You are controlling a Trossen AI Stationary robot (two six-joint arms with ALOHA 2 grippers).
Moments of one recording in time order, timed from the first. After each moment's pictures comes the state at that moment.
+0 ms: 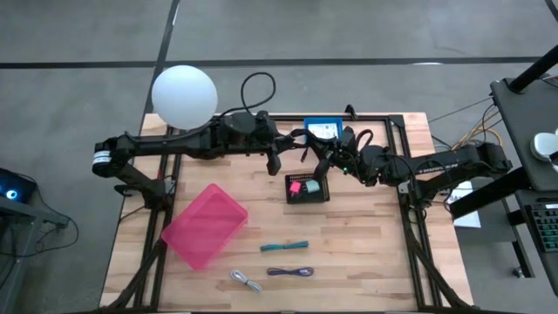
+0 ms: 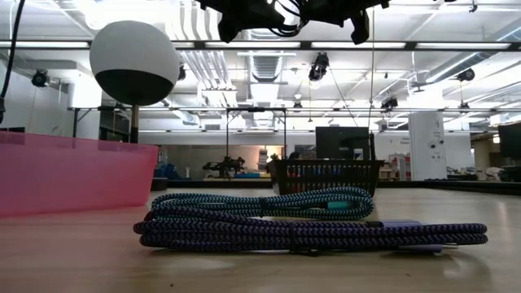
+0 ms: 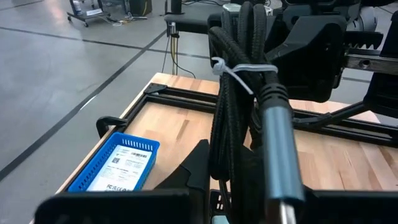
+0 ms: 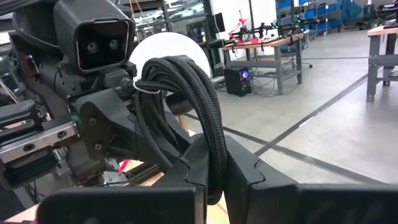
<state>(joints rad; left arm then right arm) 0.18 1.45 1.30 -0.11 -0.05 -0.07 0.04 1.23 0.83 0.42 0.62 0.26</state>
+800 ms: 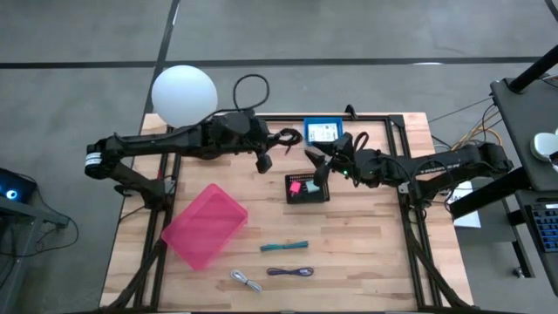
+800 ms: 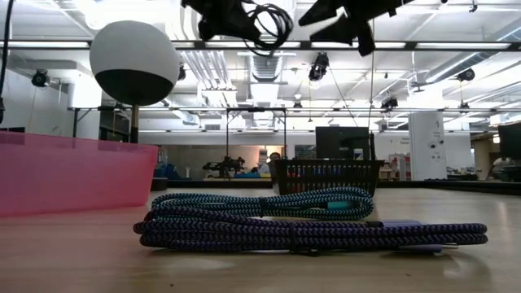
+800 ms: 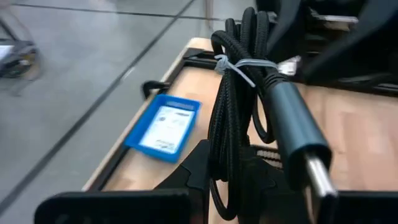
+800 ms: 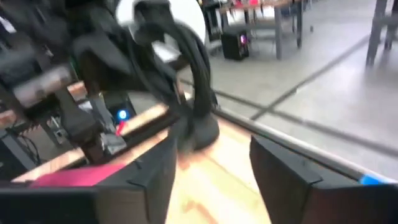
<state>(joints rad) 0.18 1.37 1.30 -0.35 -0.19 -0.02 0.05 1.22 0.83 0.21 0.61 0.40</state>
